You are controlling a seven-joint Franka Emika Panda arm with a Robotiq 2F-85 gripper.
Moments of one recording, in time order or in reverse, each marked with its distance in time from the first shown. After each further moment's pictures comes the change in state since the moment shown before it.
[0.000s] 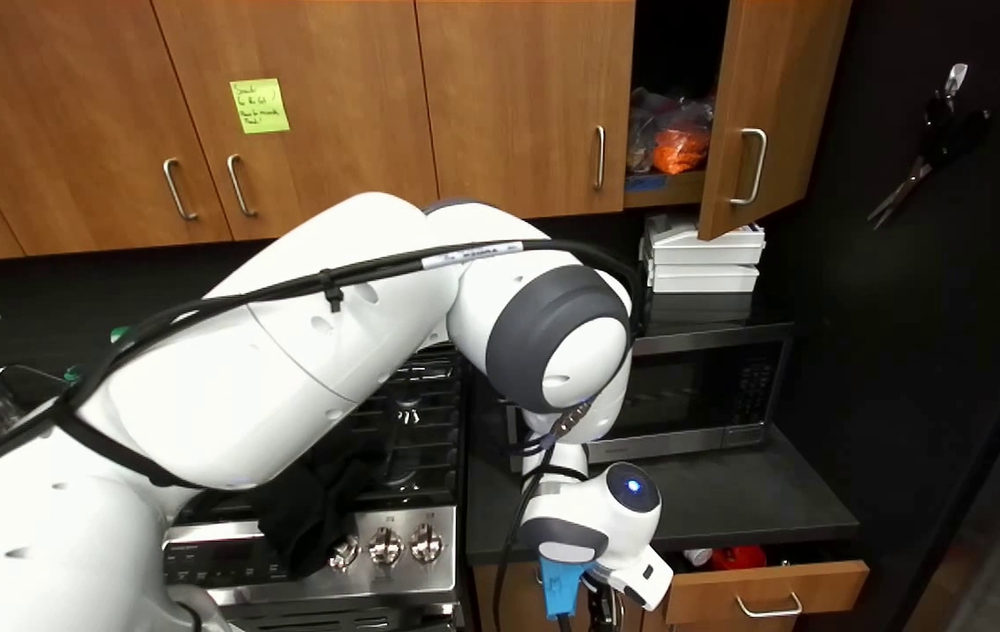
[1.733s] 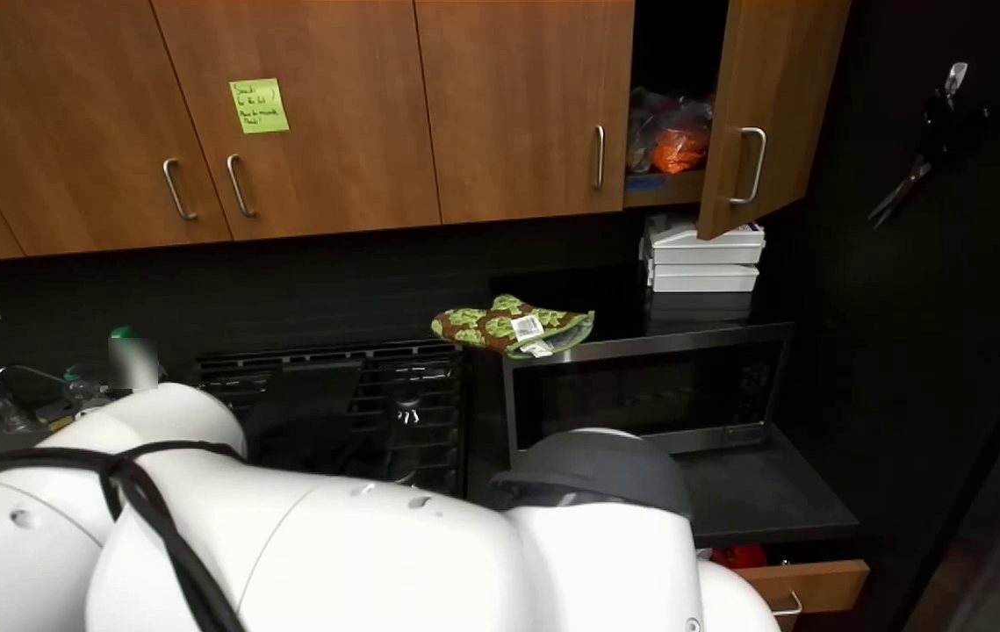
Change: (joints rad) arm -0.694 0.422 0.392 0.144 -0.454 -0.018 0.014
